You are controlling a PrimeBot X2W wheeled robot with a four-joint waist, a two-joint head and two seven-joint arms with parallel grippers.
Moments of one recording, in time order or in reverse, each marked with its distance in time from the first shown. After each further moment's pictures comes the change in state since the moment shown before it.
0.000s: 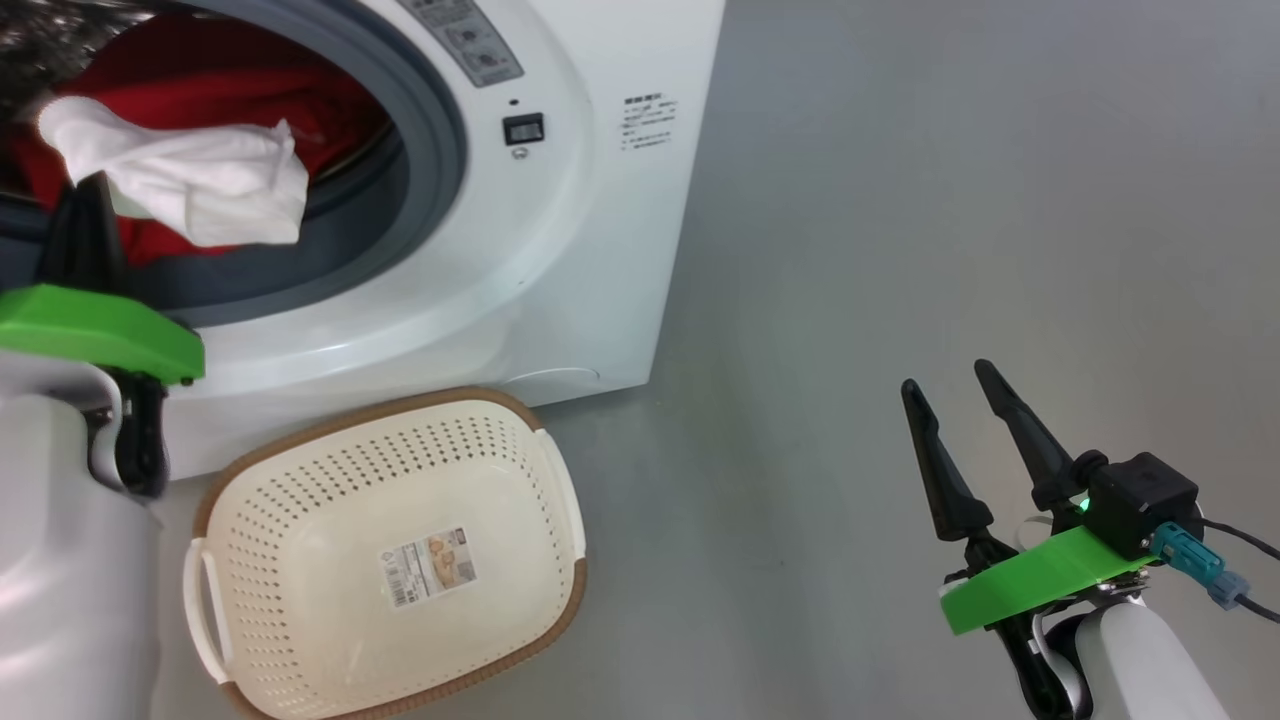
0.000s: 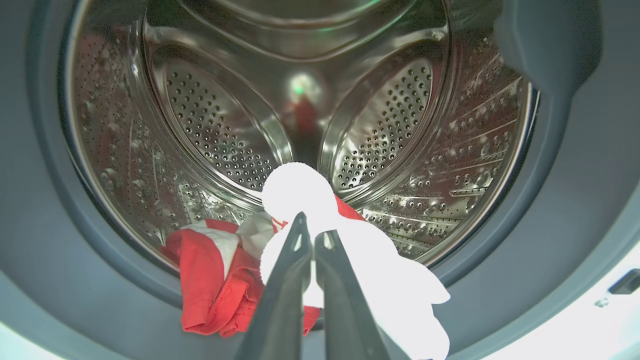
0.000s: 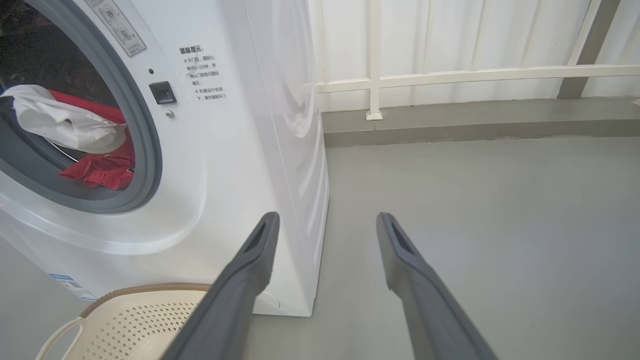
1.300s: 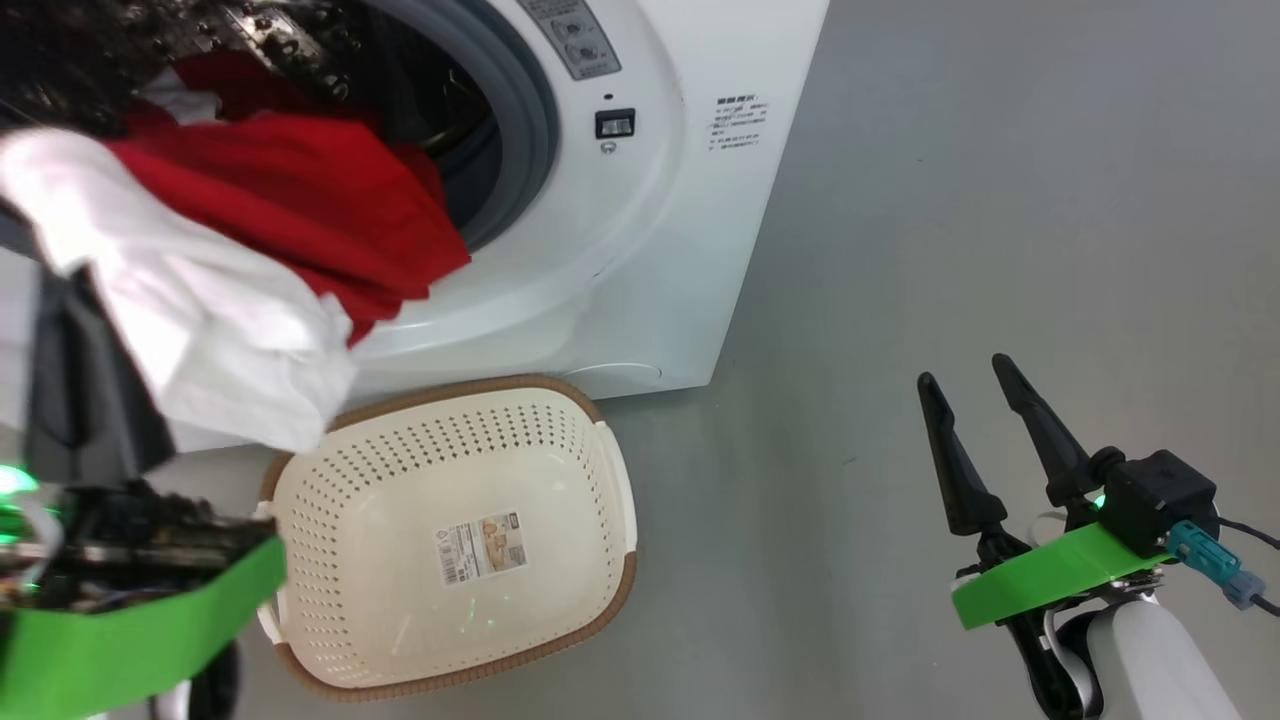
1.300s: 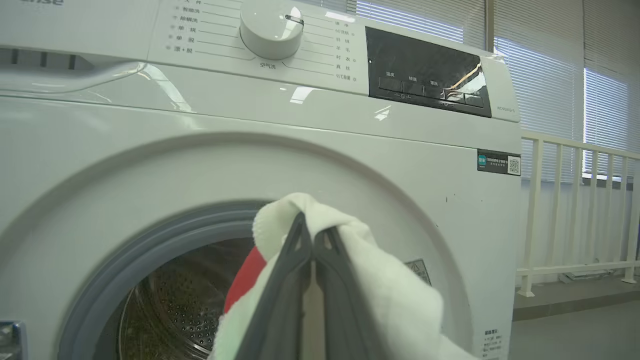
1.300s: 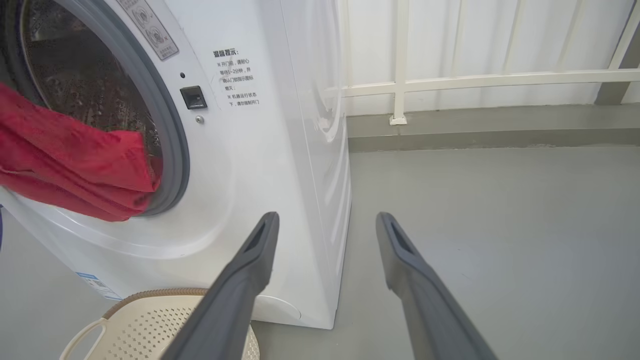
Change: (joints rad) left arm 0.600 -0.160 0.069 -1.240 0.174 0.035 -0.007; right arm 0.006 -0.007 -0.027 -0.011 0.000 0.000 0.000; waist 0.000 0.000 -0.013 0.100
